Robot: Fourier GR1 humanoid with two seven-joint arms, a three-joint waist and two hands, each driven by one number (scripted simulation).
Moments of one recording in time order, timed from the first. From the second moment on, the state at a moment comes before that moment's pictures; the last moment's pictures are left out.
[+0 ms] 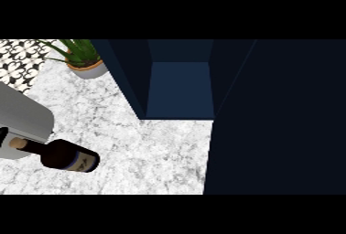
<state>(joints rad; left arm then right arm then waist) 0.24 0.08 0.23 -2.36 0.32 -0.02 0.45 -0.01 -0.11 0.14 -2.49 -0.08 0.04 0.56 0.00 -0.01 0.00</state>
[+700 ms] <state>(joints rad) 0.29 0.07 0.37 -2.09 0.48 -0.27 0.25 -0.06 -0.11 0.12 -2.49 -0.08 0.05 0.62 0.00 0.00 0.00</state>
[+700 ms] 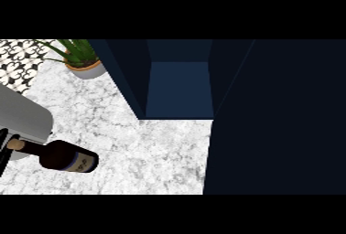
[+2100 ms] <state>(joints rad) 0.18 0.09 0.41 -1.60 0.33 -0.43 -0.09 -0.09 -0.10 0.09 -2.50 -0.08 0.06 0.66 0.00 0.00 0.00</state>
